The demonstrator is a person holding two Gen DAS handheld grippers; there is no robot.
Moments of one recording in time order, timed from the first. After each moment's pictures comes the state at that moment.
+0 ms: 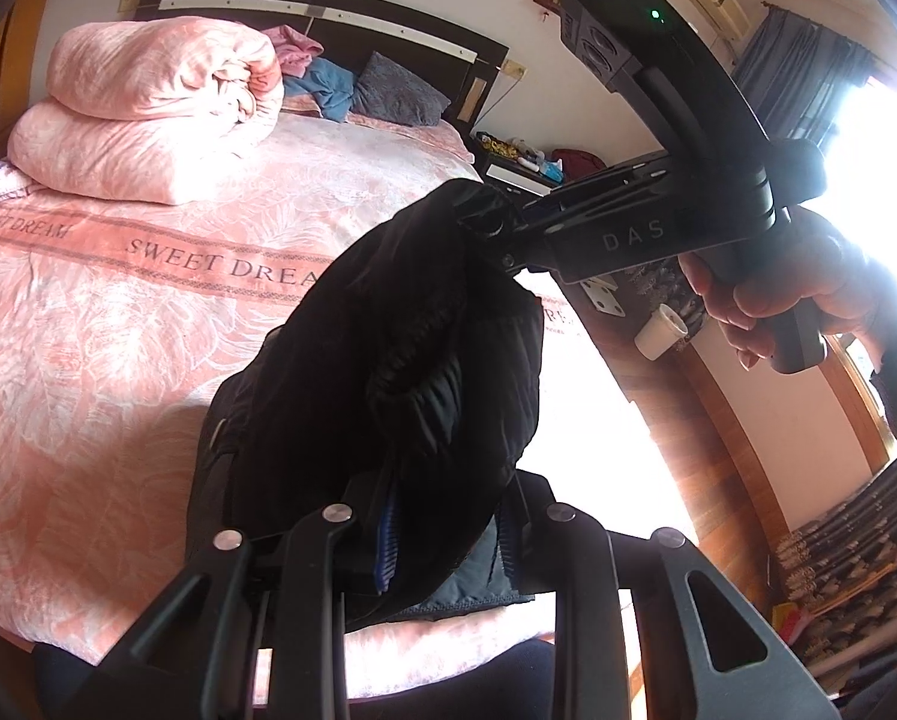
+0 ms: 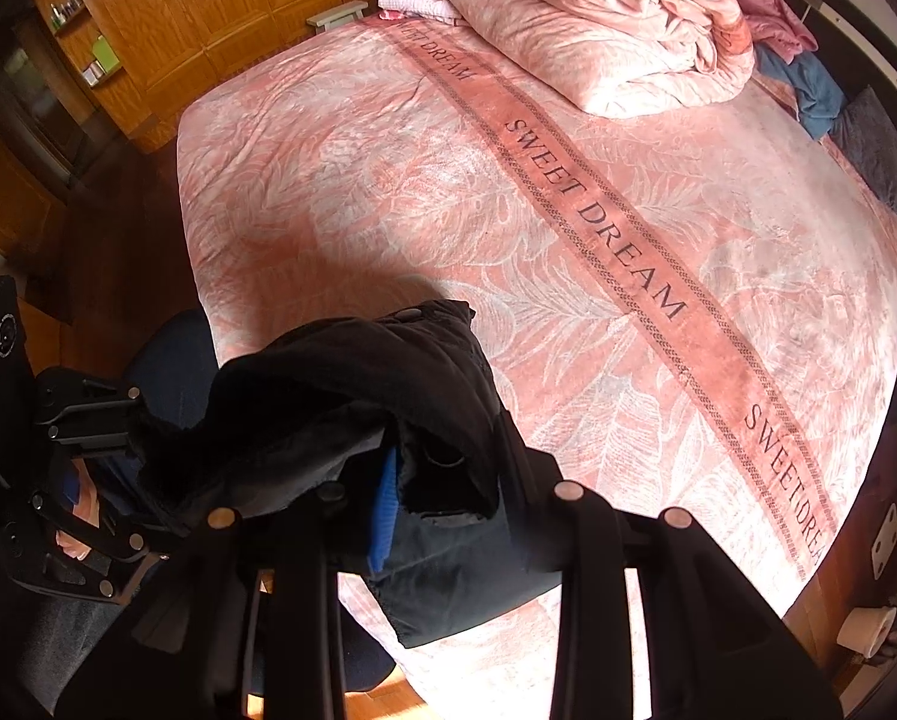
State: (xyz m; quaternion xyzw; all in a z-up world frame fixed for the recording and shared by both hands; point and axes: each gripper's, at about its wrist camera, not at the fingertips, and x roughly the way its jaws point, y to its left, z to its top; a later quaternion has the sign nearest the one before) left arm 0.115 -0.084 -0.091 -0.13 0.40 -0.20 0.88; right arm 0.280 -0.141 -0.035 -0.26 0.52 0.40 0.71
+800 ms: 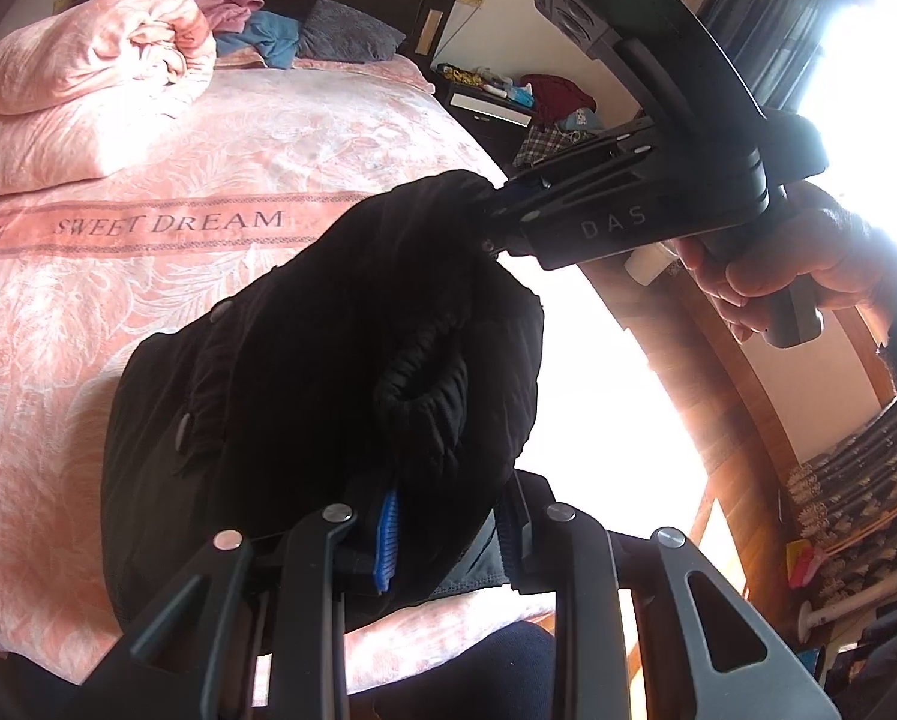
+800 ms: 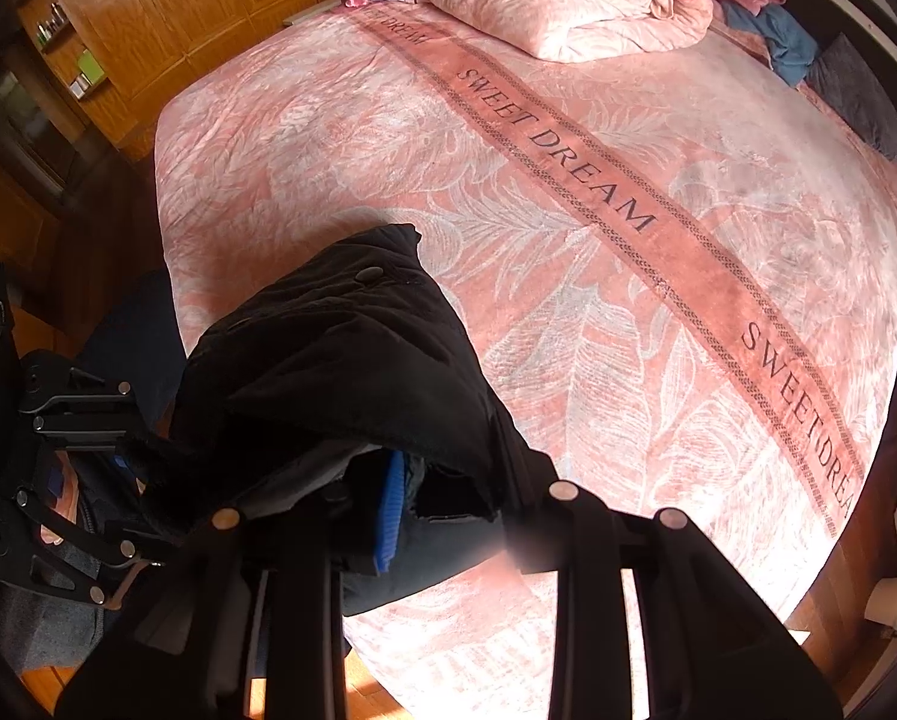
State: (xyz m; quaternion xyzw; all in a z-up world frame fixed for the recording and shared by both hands) left arm 0.141 -0.177 -0.144 -0.08 0.46 -0.23 0.86; right arm 0.287 -0.238 -0.104 -0.23 0.53 0.39 0.72
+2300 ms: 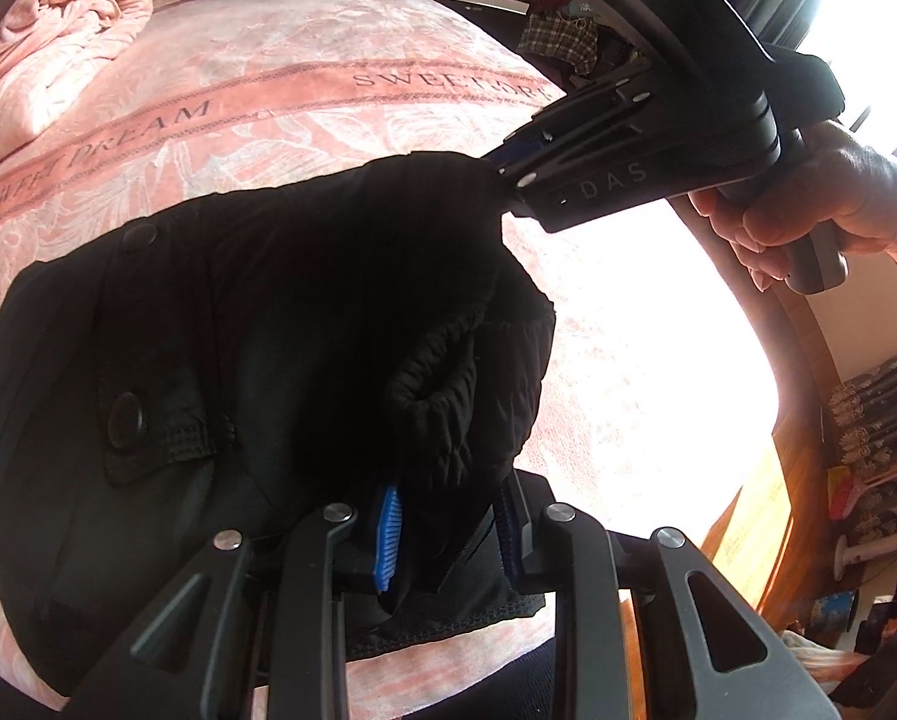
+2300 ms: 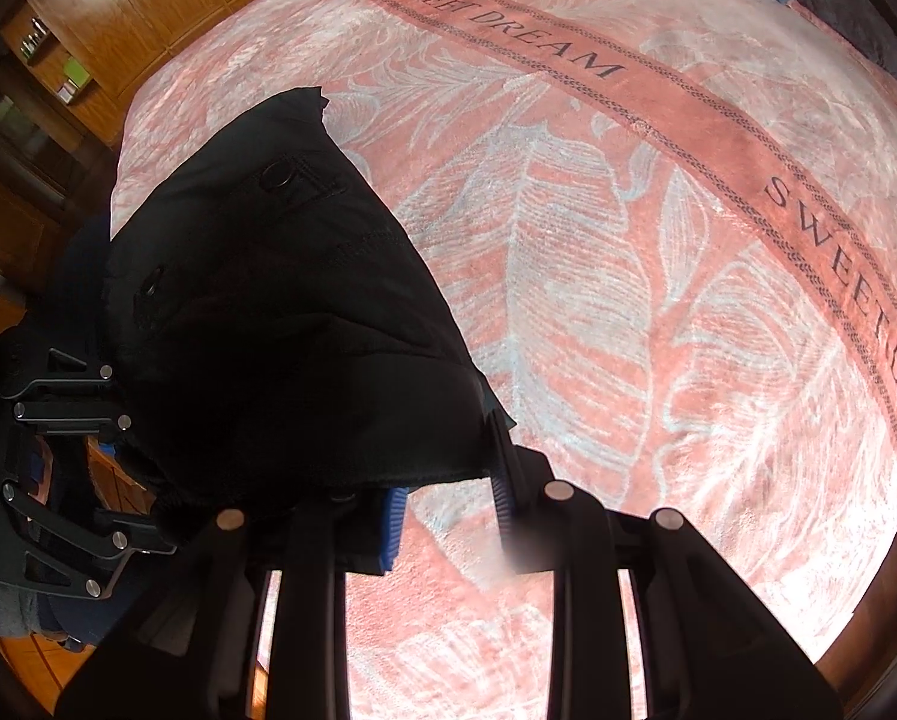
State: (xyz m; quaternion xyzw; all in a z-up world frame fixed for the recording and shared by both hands) left arm 0.191 -0.259 -0.254 0.01 0.55 -0.22 0.81; right arm 0.311 -0.329 -0.243 -0.20 0.56 0.39 0.70
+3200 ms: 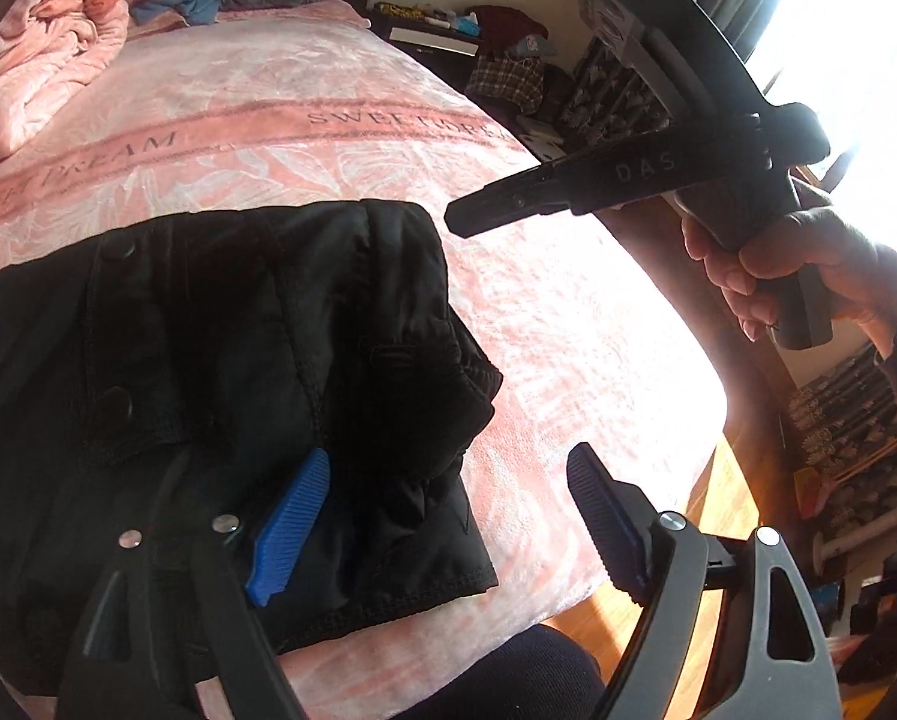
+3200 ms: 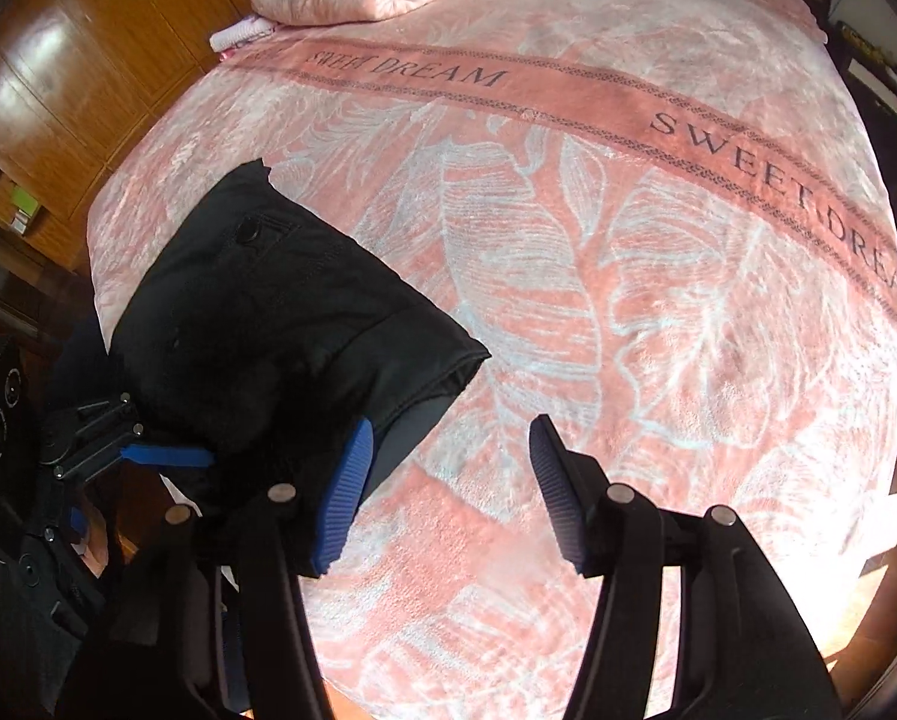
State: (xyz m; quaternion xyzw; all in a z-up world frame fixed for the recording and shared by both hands) left arm 0.147 -0.267 -0.218 -0.04 0.49 -0.29 0.82; right arm 0.282 -0.380 -0.211 -0.06 0.55 0.31 0.77
